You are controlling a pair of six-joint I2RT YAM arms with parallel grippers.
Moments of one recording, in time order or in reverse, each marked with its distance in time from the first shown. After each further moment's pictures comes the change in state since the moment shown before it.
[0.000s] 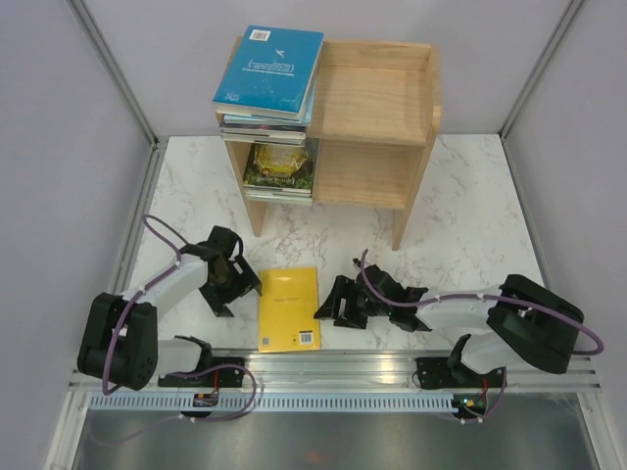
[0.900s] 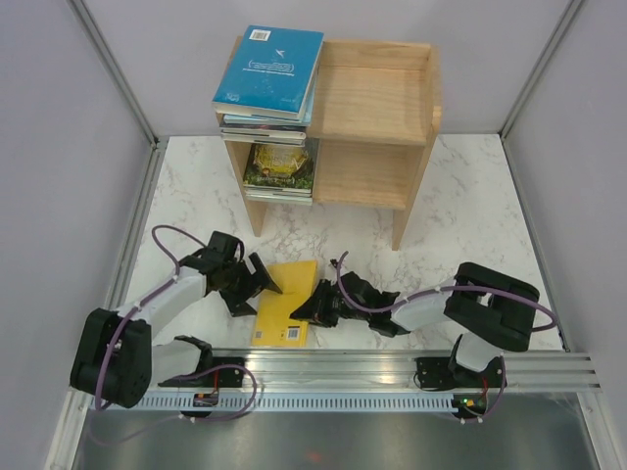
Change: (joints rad) left arm -0.031 -0.095 -0.101 0.213 0.306 0.007; right arm 0.133 0.274 0.090 0.416 0.063 0.193
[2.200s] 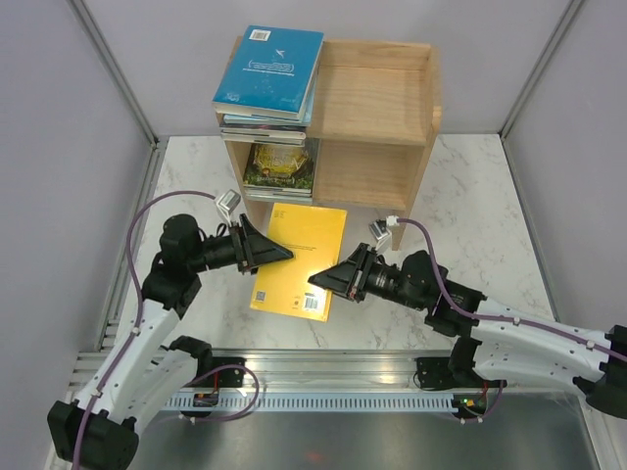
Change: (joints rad) left arm 0.012 -0.416 0.124 0.442 0.571 -0.125; right arm -0.024 -0.772 0.135 -0.480 0.077 -0.054
